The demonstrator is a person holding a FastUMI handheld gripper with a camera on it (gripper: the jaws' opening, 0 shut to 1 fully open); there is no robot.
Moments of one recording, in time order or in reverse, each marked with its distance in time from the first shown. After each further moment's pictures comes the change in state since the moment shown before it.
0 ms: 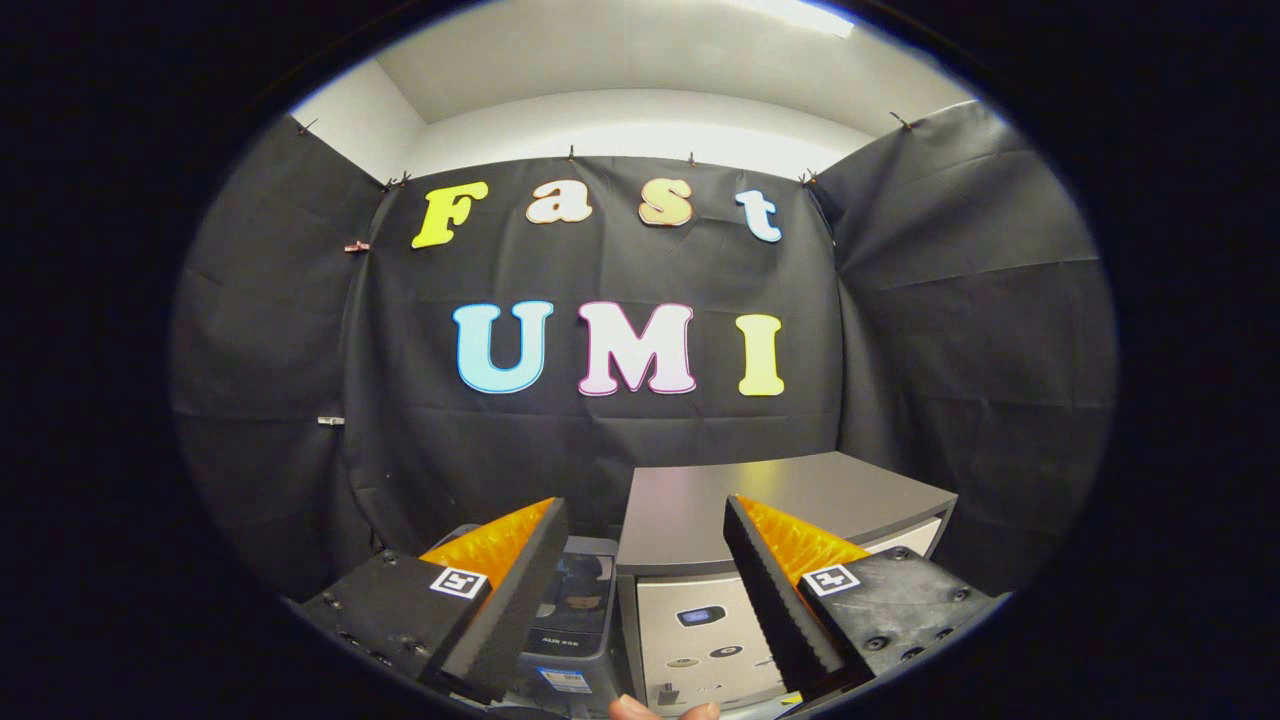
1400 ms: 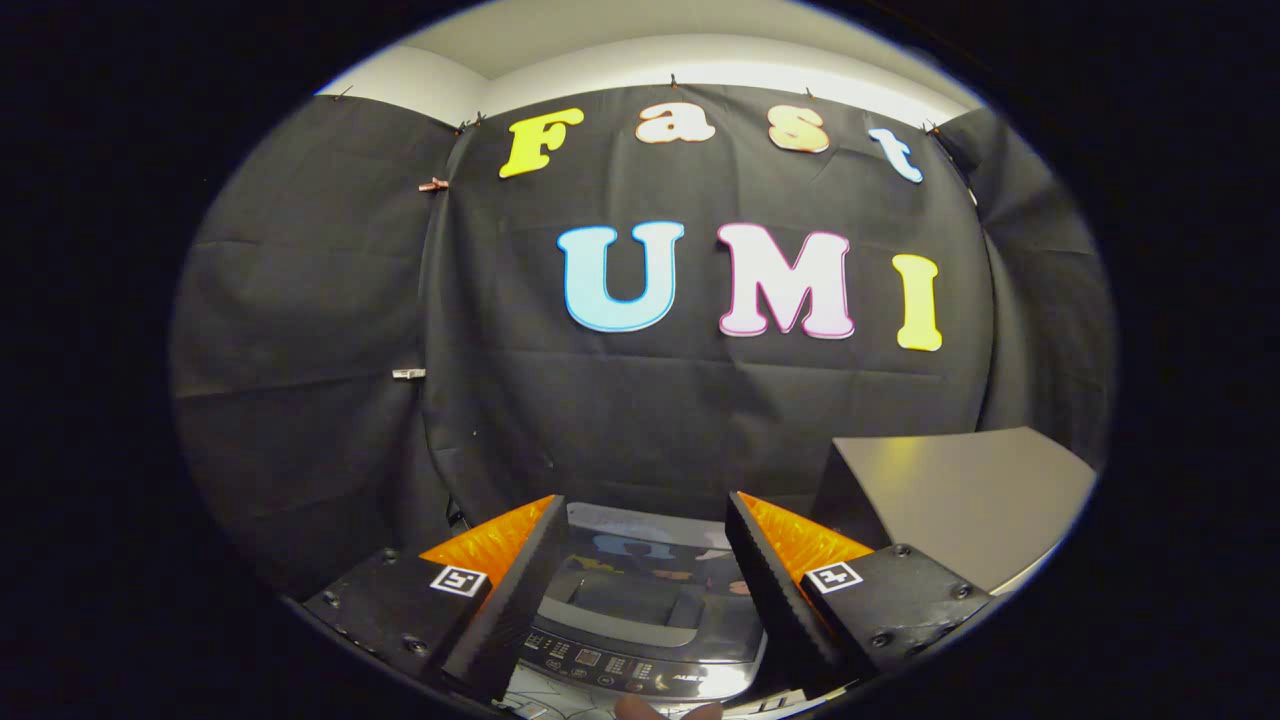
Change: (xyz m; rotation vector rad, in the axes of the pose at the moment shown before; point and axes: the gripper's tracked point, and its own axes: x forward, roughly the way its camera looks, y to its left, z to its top) arm 0.121 0.181 -0.059 -0.037 0.156 0.286
